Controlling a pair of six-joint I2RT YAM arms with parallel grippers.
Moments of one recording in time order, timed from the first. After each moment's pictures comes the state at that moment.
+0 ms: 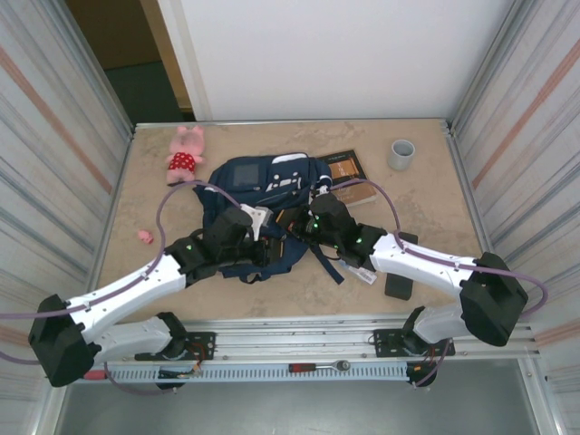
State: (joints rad) left arm -0.85 1.08 0.78 -0.39 0.14 -0.57; right arm 0.90 1.36 0.86 0.07 -0.05 1.33
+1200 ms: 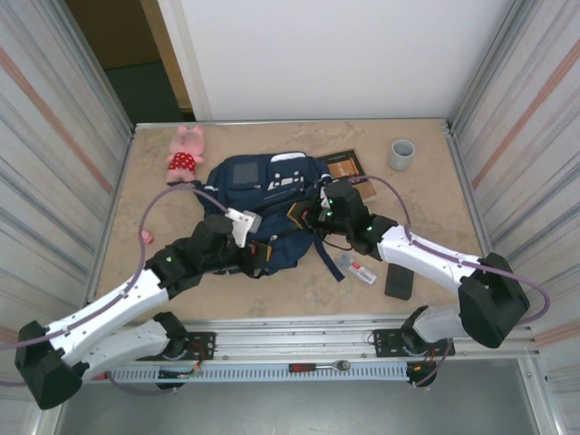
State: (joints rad) left arm -0.79 0.88 0.69 -0.43 0.18 -0.47; right arm 0.71 1.35 0.86 0.01 -0.26 1.38
